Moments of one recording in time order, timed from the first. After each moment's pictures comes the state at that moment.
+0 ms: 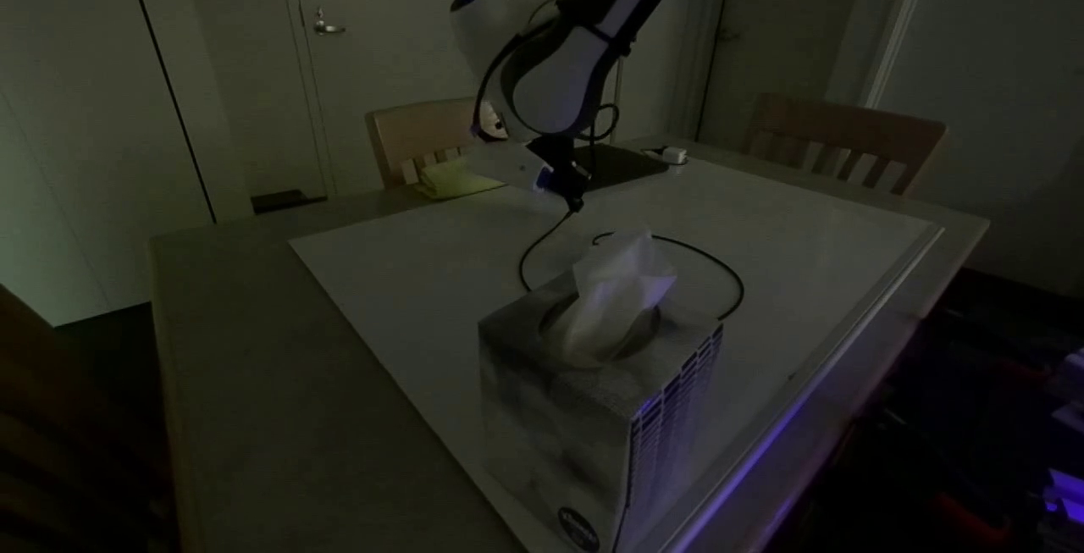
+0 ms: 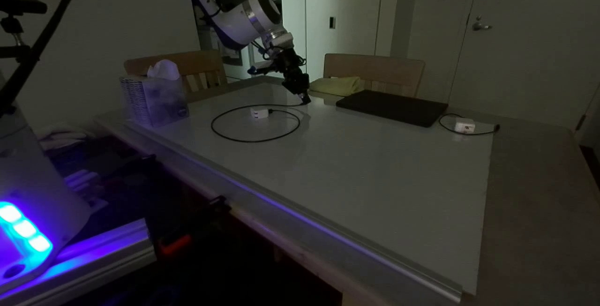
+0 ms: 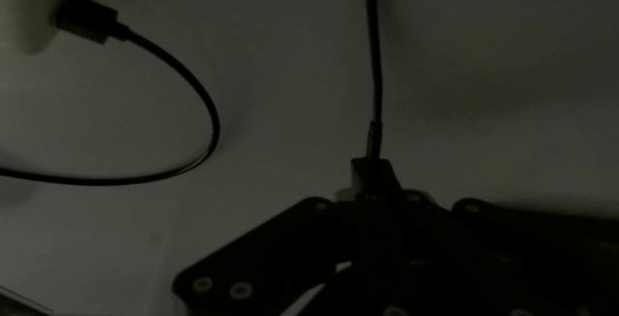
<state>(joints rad) 0.54 0.85 -0.38 -1.63 -0.37 2.29 1.96</state>
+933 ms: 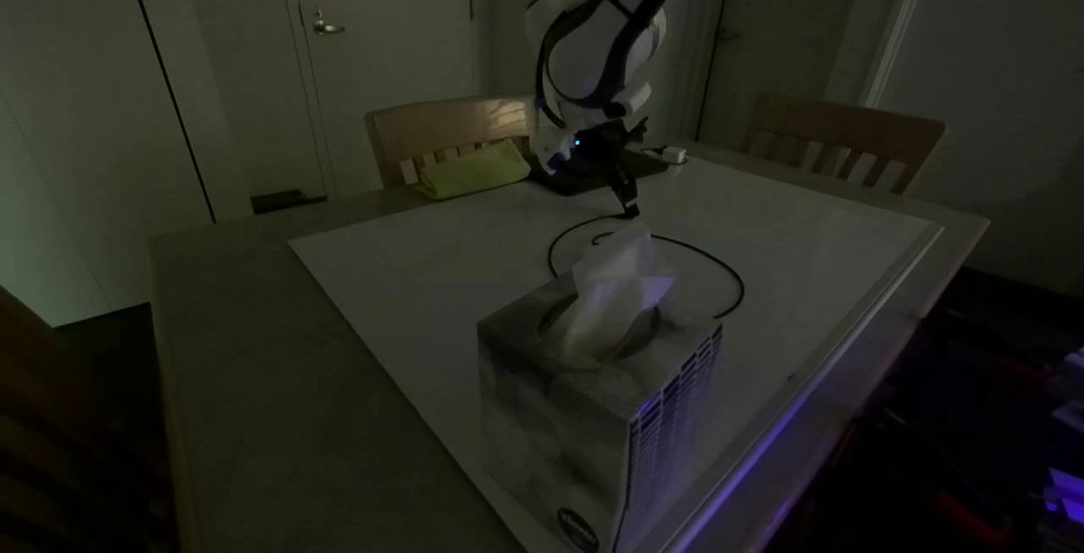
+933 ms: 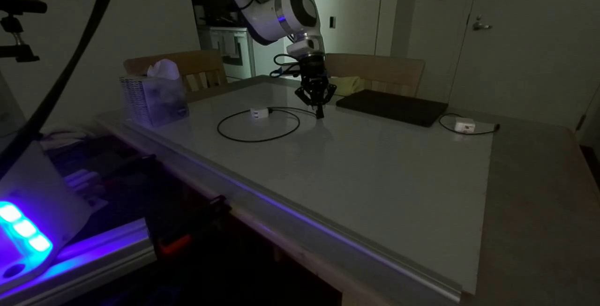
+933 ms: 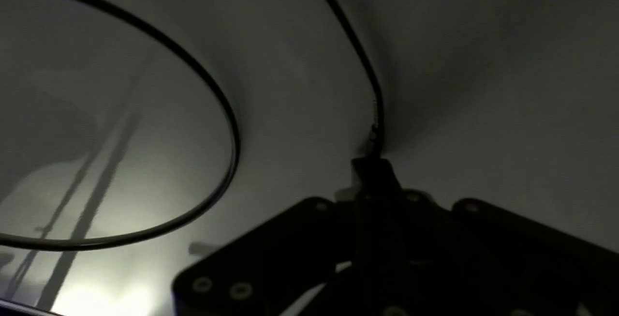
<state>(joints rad) 0.28 0.82 -0.26 -1.62 -0.22 2.14 2.34</state>
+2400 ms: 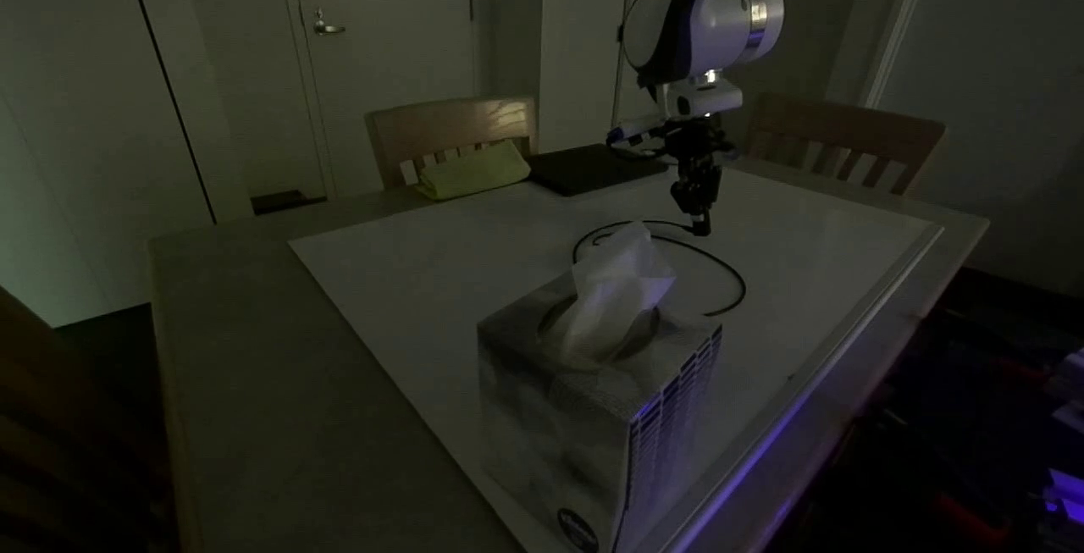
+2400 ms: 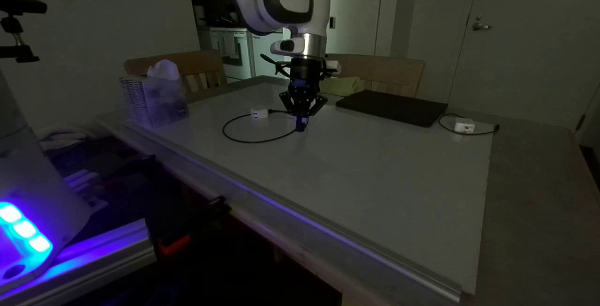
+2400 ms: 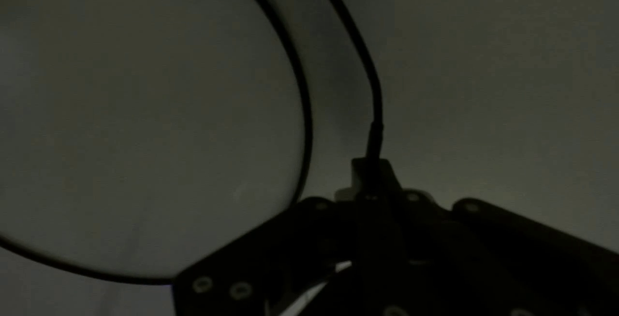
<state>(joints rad) 0.59 0.63 -0.68 -2.11 0.38 2.31 2.60</state>
